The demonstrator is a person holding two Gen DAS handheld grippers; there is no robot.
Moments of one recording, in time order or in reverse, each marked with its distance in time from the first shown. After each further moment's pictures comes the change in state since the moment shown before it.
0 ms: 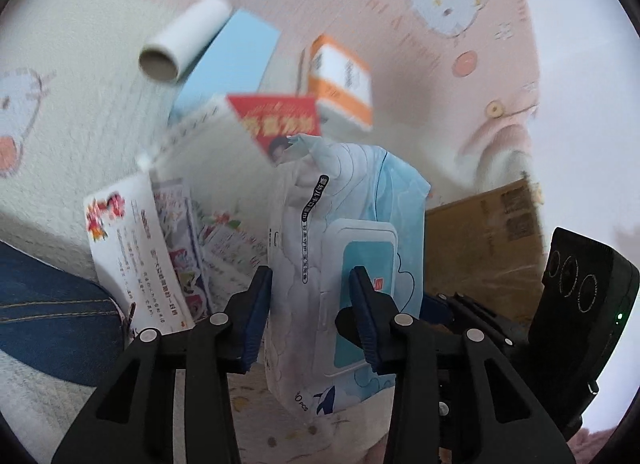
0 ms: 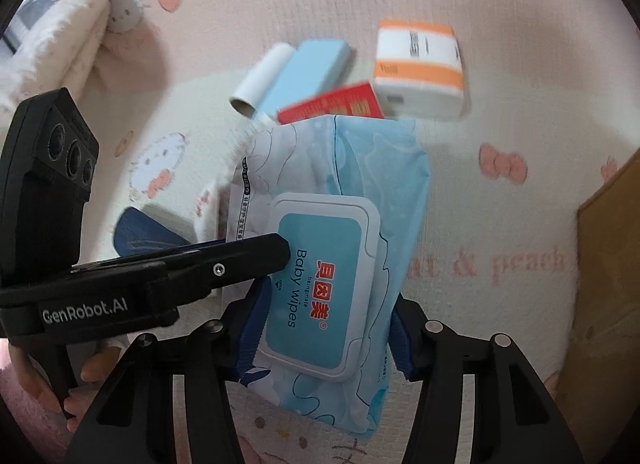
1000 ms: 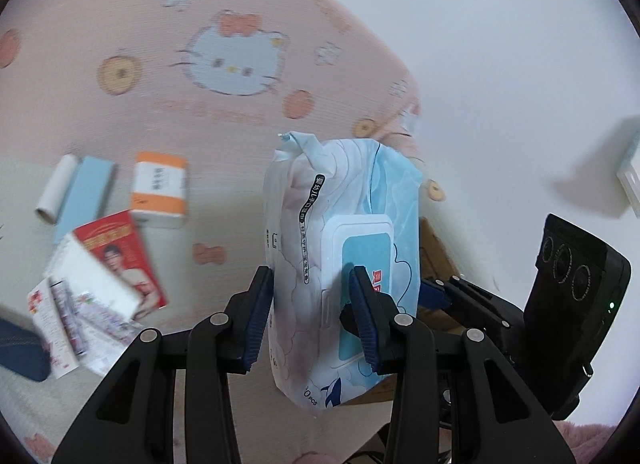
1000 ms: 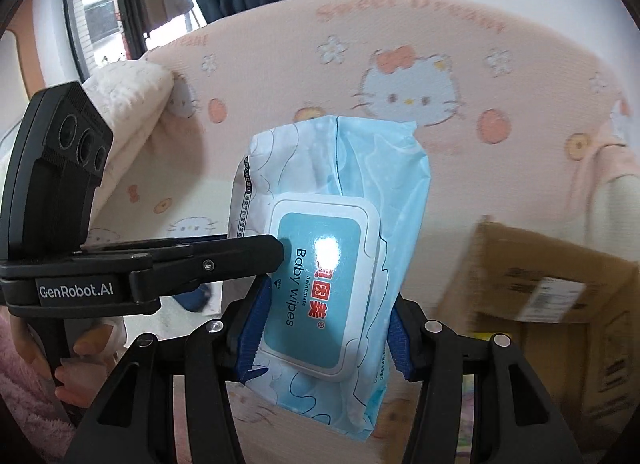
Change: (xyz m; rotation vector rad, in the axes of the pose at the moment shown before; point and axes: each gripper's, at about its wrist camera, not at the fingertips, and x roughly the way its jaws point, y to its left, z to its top) left arm -0.049 -0.209 -0.025 0.296 -0.198 -0.120; right arm -0.211 -0.060 -0.013 -0.143 -0.351 -0.071
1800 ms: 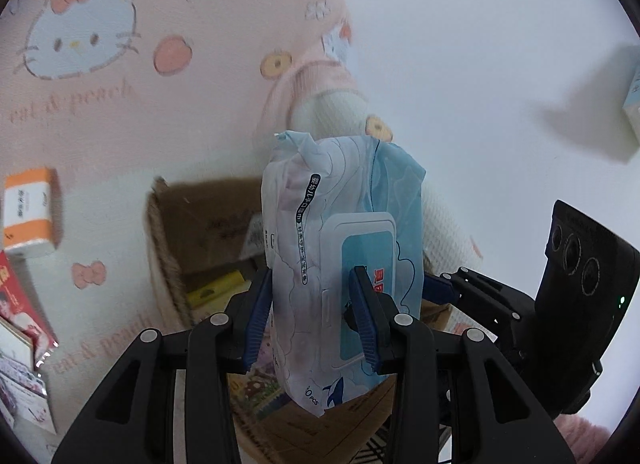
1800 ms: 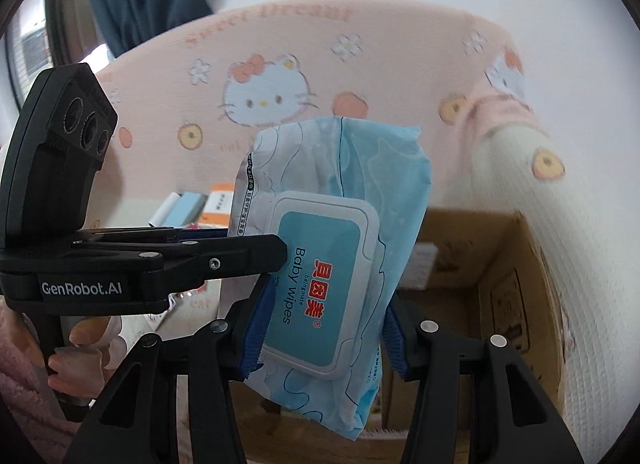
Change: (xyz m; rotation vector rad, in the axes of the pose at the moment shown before) left arm 0.138 -0.115 0.002 0.150 0.216 -0.094; right arm -0.059 -0.147 -0.032 0.171 0.053 -0.167
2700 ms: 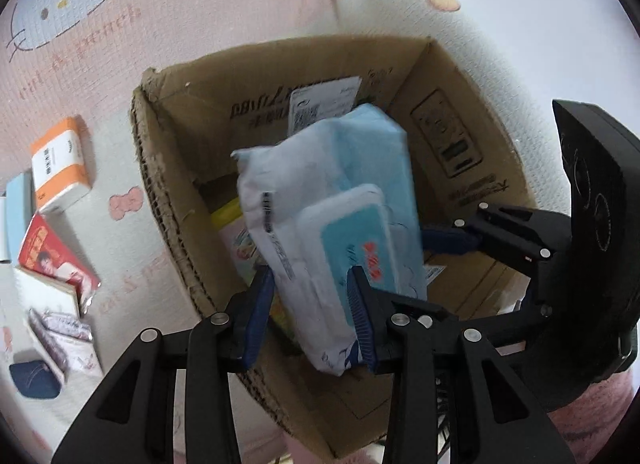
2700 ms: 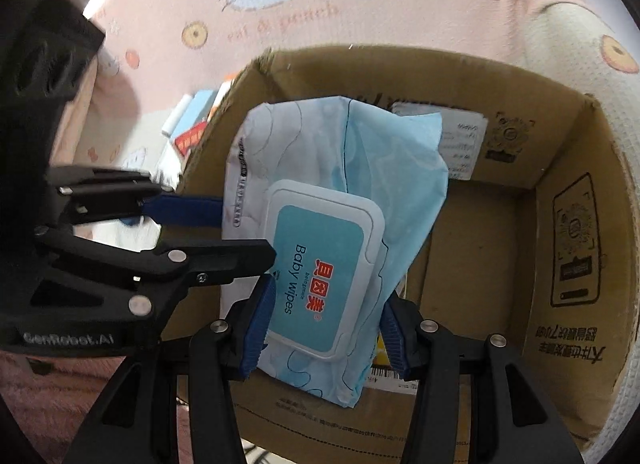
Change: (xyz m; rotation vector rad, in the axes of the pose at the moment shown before) left arm 0.053 -0.011 -0.019 0.040 0.400 0.303; right arm 0.072 -0.026 -0.029 -0.039 0.386 0.179
